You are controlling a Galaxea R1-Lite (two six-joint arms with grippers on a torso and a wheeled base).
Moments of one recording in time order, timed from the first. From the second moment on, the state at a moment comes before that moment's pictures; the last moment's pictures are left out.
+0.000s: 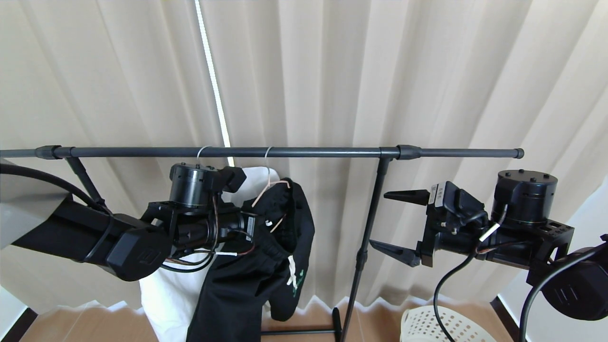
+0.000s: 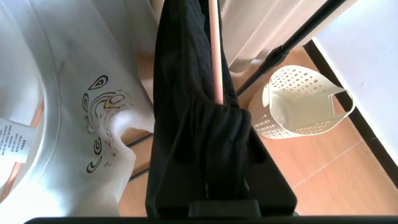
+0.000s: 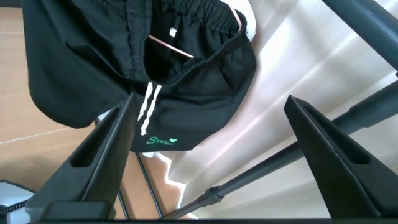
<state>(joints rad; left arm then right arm) -0.40 1.93 -0.89 -0.50 -0.13 -0.06 0.31 1.82 -0.60 -0.93 0.65 -0.54</state>
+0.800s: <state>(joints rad) -0.43 1.80 -0.83 -0.53 -0.11 -0.06 0.31 1.80 -0.60 -0.93 0.65 -0.53</state>
